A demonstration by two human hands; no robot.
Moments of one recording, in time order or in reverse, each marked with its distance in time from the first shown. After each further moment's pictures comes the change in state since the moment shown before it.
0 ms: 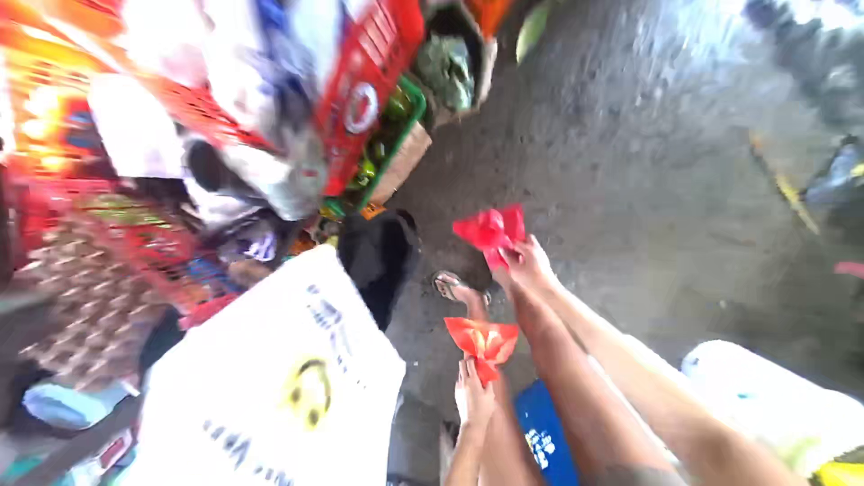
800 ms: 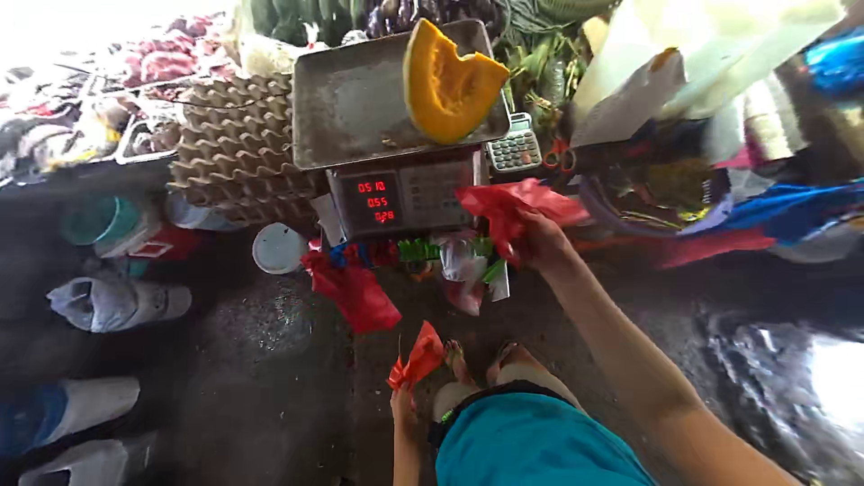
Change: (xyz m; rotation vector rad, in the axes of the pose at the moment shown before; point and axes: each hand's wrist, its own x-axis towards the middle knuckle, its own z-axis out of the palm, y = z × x) left_hand -0.158 -0.120 -0.053 -1.864 0.603 -0.479; right_hand -0.279 -0.512 -0.088 0.804 -0.639 -0.412
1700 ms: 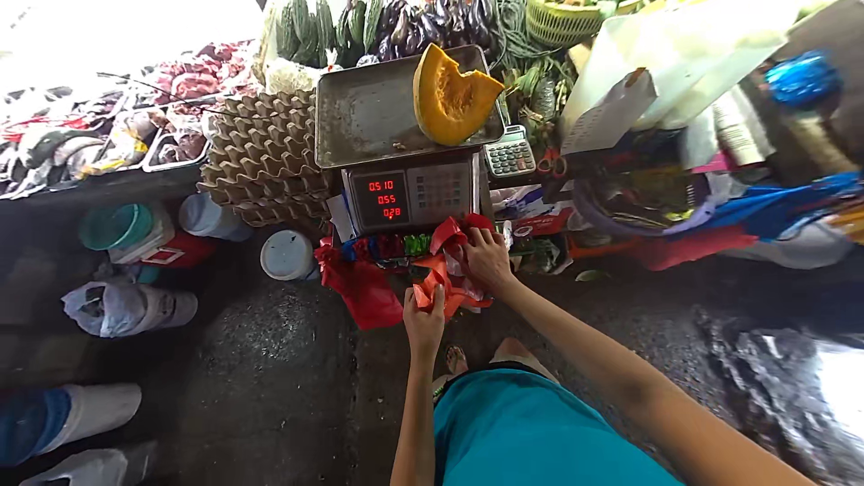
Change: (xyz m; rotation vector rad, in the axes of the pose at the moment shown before) left_hand -0.186 0.222 0.094 0.113 -0.215 1.120; right_hand -0.003 0.099 0.014 -1.839 -0.055 -0.663
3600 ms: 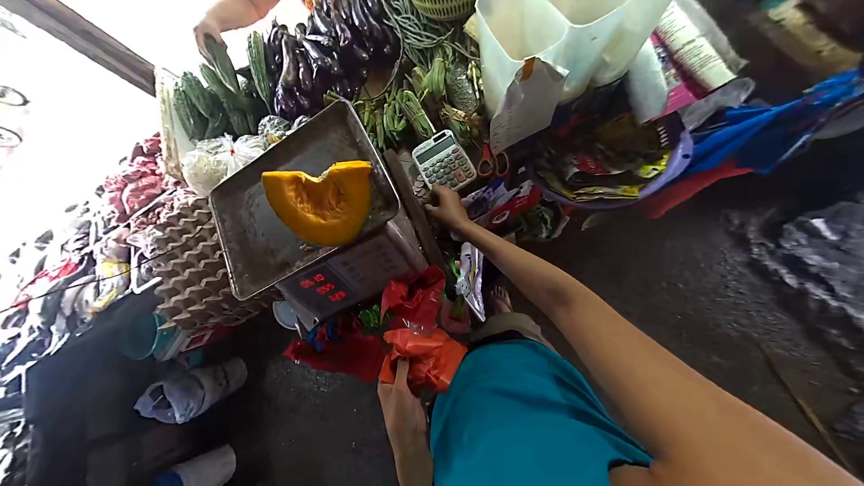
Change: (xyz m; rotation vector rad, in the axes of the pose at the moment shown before) left_hand 0.008 0.084 0.033 -0.219 0.113 -0.580; right_hand 0.161 0.170 0.047 0.888 -0.009 0.489
